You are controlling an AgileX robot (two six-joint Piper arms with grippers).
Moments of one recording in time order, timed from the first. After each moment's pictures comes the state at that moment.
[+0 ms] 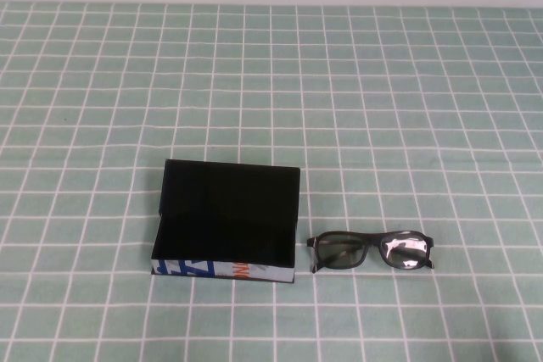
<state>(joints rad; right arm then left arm) 0.02 -0.01 0.02 0.06 0.37 0.11 -0.22 -0.01 0.03 0.03 0.36 0.03</state>
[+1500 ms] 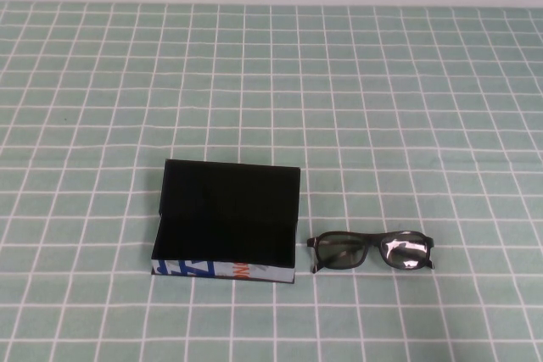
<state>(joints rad) 0.02 -0.01 0.03 0.06 -0.42 0.11 -0.22 -0.01 0.03 0.11 -0.30 0.01</state>
